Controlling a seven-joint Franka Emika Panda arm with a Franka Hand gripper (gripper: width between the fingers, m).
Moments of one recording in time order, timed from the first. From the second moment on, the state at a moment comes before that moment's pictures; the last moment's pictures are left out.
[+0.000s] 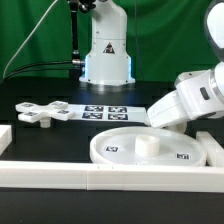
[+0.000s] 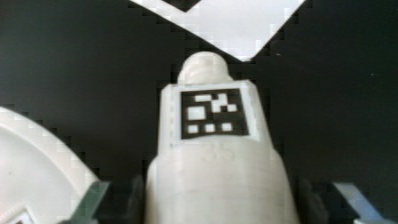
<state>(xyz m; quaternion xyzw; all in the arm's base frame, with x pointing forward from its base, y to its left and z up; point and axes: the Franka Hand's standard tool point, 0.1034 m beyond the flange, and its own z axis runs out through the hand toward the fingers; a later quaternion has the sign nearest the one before) 0.460 0.108 0.015 0.87 0.27 -0.41 0.12</state>
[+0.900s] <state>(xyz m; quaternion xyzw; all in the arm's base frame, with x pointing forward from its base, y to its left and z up) 0.484 0.089 0.080 0.86 0.25 -0.42 0.12</state>
